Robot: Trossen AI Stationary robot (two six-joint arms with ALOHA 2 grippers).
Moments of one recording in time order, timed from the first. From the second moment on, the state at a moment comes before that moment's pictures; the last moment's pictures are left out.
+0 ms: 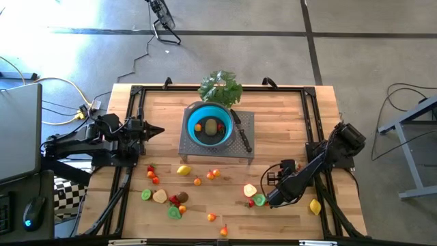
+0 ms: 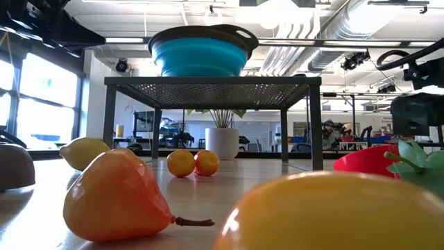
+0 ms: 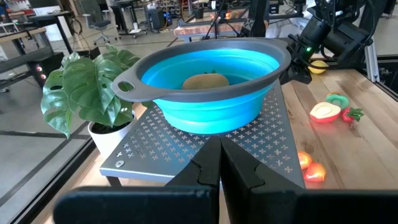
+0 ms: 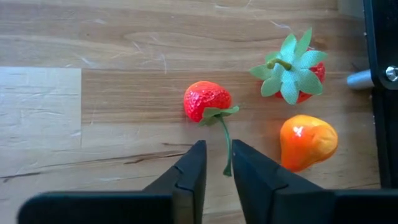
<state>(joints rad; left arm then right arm) 0.13 0.10 0.39 -0.42 -0.06 0.10 0.68 1.77 0.96 -1.17 0.18 2.30</state>
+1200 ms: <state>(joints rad) 0.13 0.10 0.39 -0.42 -0.06 0.10 0.68 1.63 0.98 -1.17 0.32 2.26</state>
